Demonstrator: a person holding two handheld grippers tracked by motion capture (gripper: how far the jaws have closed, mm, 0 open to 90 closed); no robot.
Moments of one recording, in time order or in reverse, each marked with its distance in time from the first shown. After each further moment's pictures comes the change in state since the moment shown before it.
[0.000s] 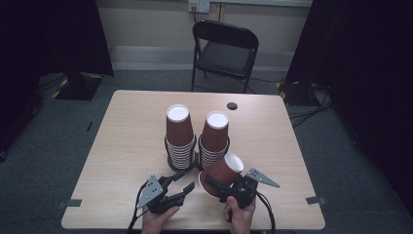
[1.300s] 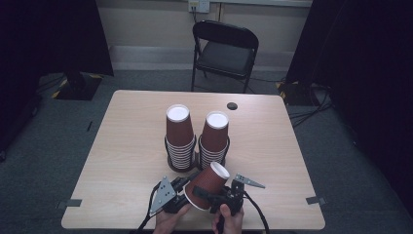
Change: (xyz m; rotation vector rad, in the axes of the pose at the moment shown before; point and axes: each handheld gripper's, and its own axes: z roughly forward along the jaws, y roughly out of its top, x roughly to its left) left arm -0.022 0.003 0.026 -0.137 -0.017 0.091; right arm 0.009 -0.026 0.016 0.119 0.209 0.199
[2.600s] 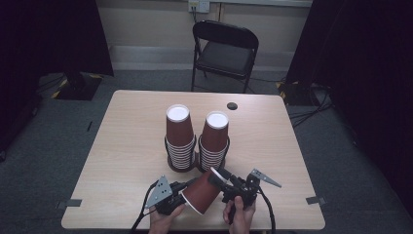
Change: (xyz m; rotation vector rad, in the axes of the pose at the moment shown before) left arm 0.011 0.002 -0.014 0.183 -0.071 -0.062; right arm -0.007 0.027 -0.028 -0.156 -0.137 -0.065
